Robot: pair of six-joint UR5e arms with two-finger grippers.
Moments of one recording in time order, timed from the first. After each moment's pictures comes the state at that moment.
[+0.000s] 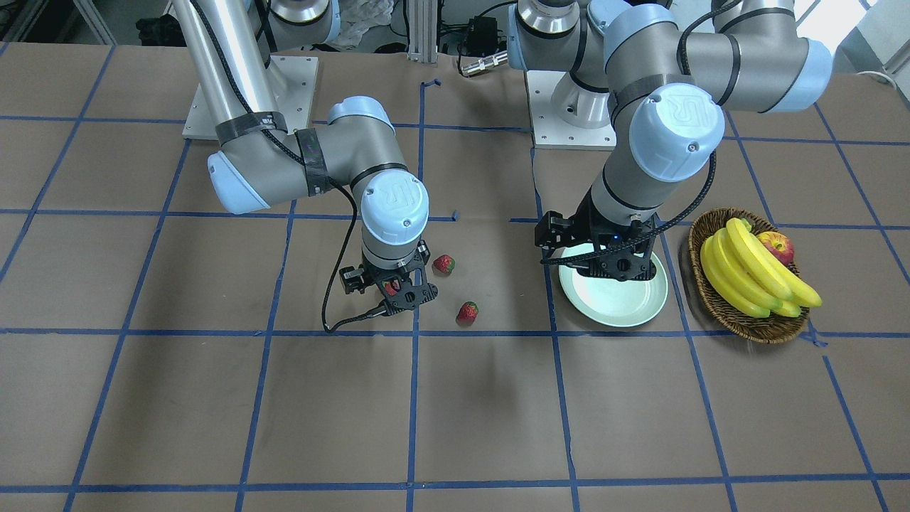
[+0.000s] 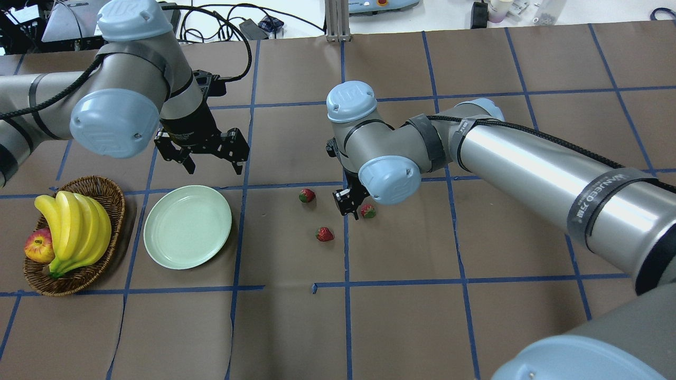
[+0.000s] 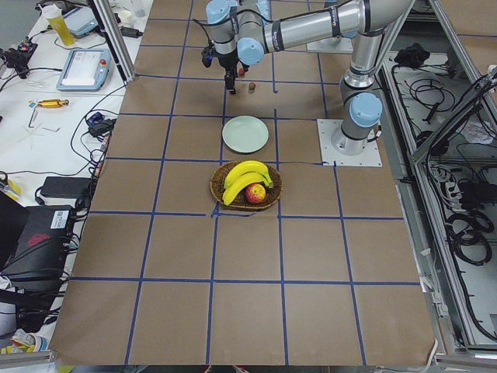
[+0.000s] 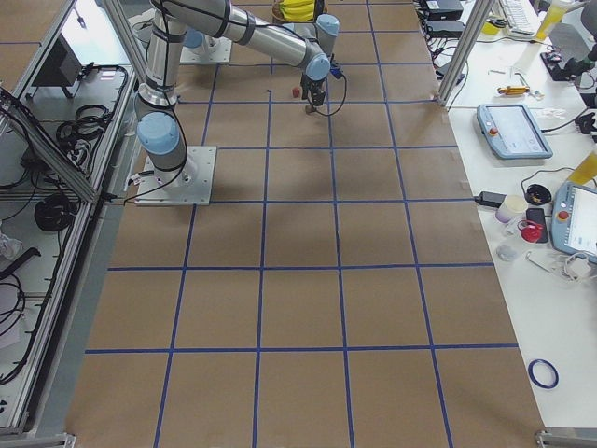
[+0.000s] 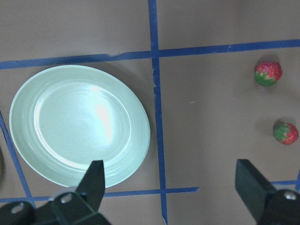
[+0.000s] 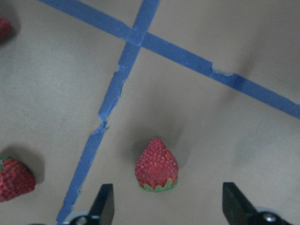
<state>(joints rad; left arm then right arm) -1.58 -1.74 -1.73 -1.39 1.57 0.04 1.94 -1.10 1.72 -1.98 -1.62 -0.04</state>
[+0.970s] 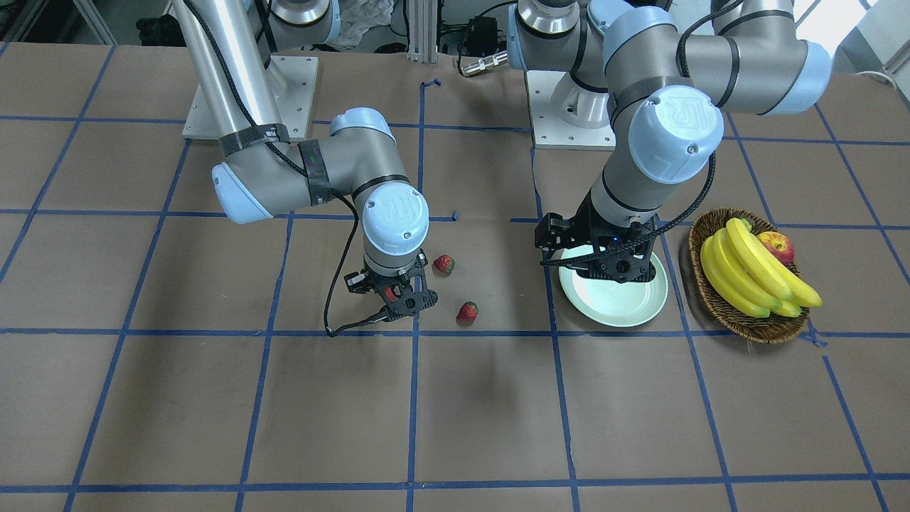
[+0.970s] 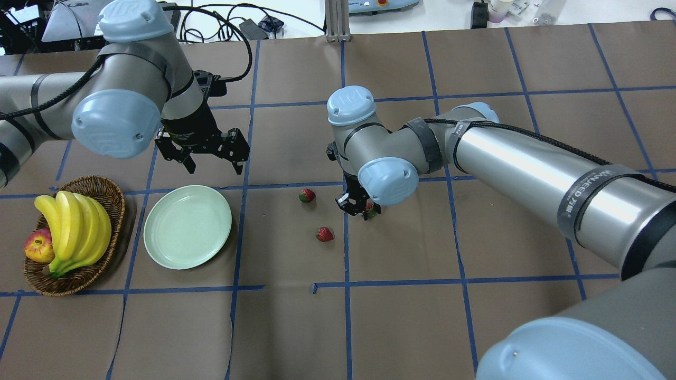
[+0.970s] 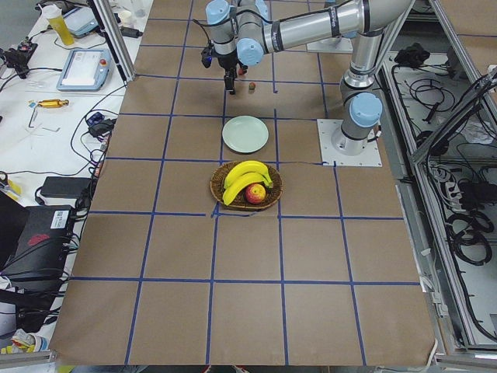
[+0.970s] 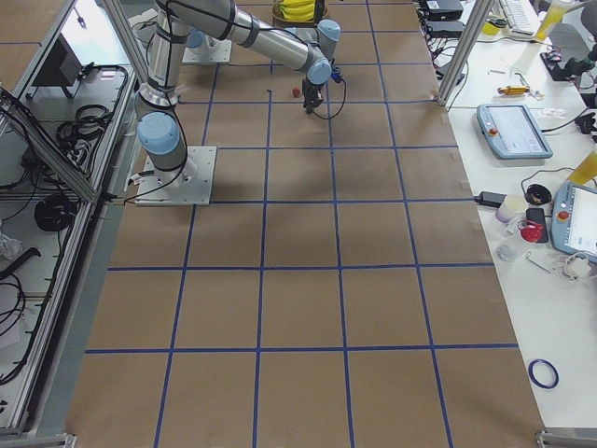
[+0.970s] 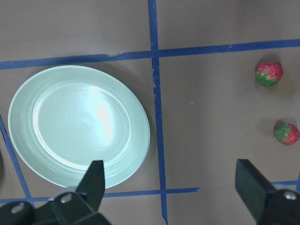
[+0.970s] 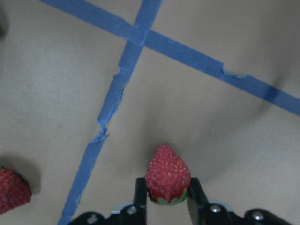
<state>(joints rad) -1.58 -1.74 -1.73 -1.38 1.57 0.05 1.94 -1.08 1.72 -1.99 -1.61 -0.04</state>
